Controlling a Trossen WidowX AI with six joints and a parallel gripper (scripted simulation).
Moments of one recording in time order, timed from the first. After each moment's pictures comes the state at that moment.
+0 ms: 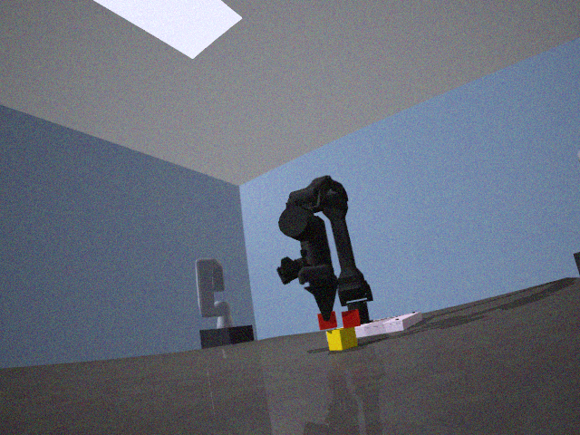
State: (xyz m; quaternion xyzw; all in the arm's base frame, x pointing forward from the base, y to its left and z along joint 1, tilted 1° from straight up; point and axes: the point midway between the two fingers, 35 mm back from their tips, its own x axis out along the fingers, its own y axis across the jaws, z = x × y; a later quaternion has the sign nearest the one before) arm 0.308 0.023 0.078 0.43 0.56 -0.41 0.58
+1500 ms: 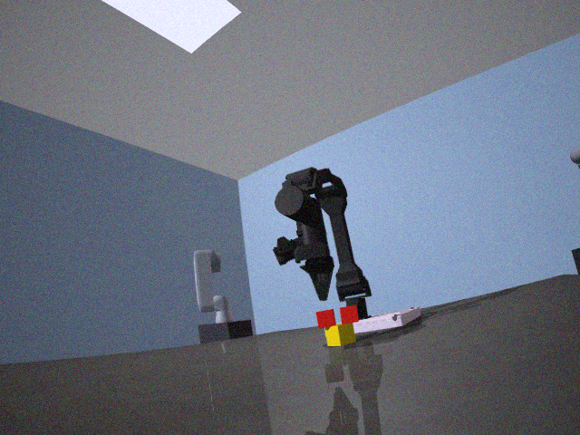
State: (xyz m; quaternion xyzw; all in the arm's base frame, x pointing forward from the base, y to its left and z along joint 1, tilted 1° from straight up) arm 0.306 0.023 0.110 0.43 0.56 -0.41 0.58
